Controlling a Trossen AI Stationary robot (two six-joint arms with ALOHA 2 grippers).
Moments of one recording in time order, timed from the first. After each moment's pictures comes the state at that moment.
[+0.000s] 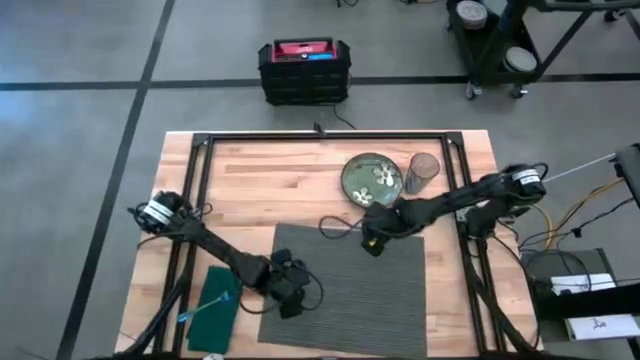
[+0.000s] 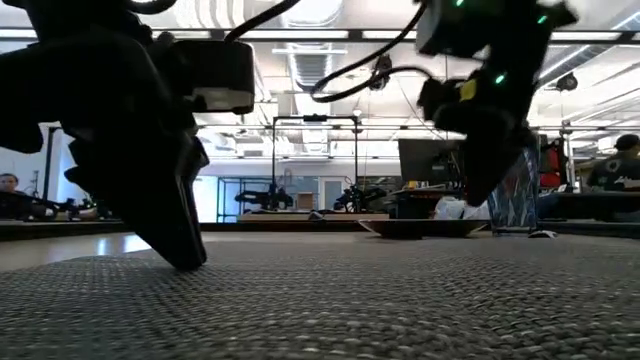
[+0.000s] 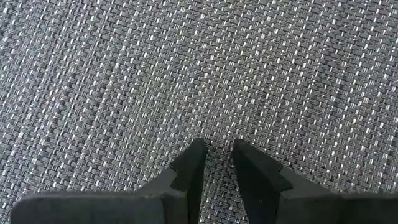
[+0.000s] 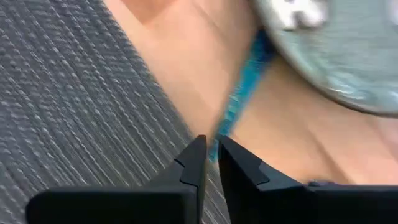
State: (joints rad) left arm -0.53 1.88 1.10 -0.42 -0.28 -0.72; right arm 0.11 1.59 0.92 -0.64 0.20 0.79
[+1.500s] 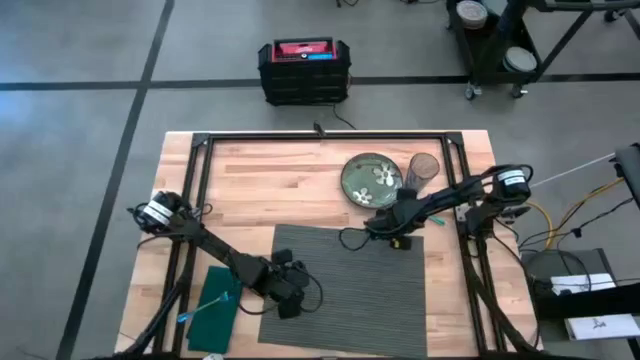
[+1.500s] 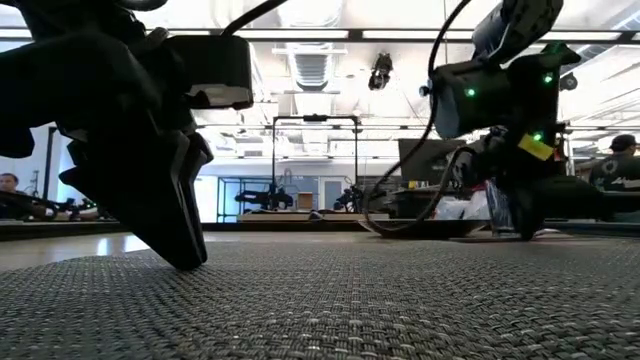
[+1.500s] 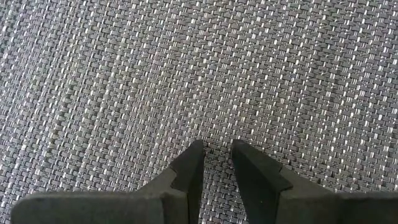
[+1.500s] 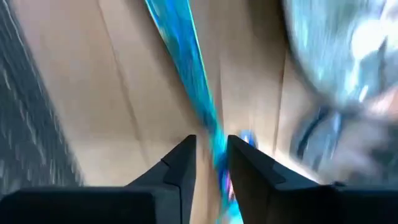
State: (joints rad) left arm -0.54 1.88 1.10 -0.40 -0.29 -0.66; right arm 0.08 1.67 0.90 -1.03 0.32 0.37
